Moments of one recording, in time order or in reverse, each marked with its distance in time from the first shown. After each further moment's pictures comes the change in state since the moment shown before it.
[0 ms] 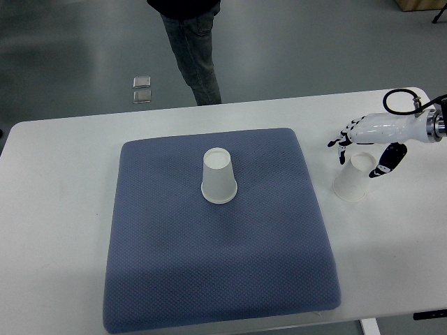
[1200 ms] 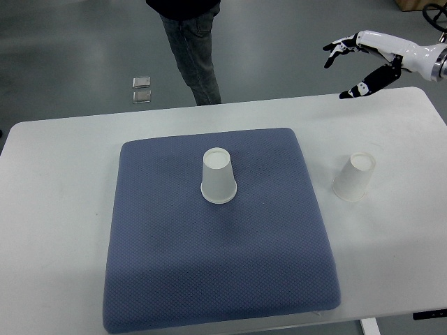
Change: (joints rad) left arm 0.000 0.000 0.000 0.000 0.000 0.000 0.000; right arm 0.029 0.046 0.225 -0.144 0.523 0.142 -0.062
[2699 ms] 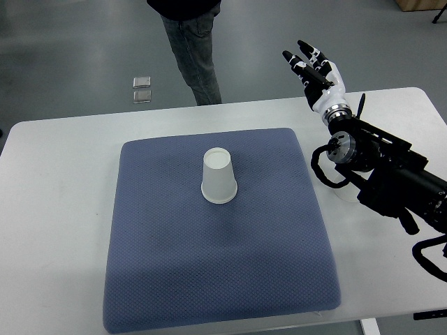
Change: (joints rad) left arm 0.001 0.000 0.000 0.000 -0.001 0.000 0.000; right arm -0.268 0.665 0.408 -0.332 1.258 -0.275 -0.013
